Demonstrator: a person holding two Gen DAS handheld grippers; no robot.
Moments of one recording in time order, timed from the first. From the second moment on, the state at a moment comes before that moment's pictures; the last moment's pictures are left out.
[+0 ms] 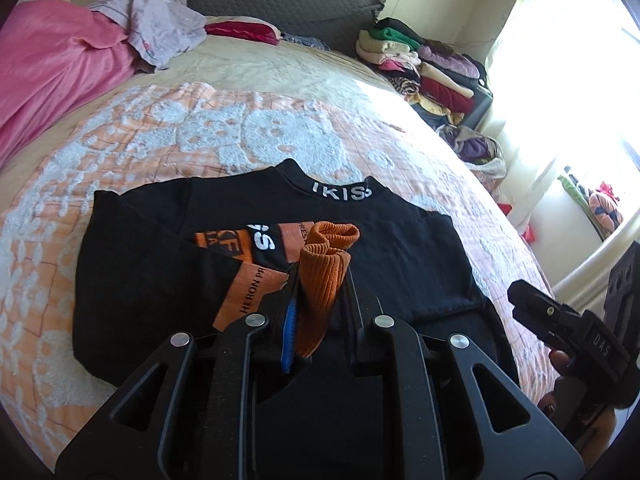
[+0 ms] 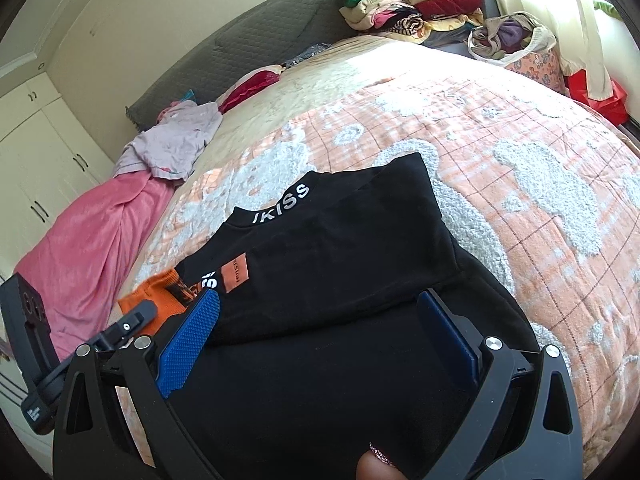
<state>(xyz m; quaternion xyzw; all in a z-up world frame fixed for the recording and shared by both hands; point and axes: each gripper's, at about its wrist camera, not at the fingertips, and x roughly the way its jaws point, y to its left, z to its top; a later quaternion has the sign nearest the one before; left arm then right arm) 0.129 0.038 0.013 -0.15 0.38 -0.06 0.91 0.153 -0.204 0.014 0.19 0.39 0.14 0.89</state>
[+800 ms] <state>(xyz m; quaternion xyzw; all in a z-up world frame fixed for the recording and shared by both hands) 0.106 0.103 0.013 -0.17 0.38 0.01 0.91 0.156 -0.097 -0.041 0.13 0.48 0.24 0.83</state>
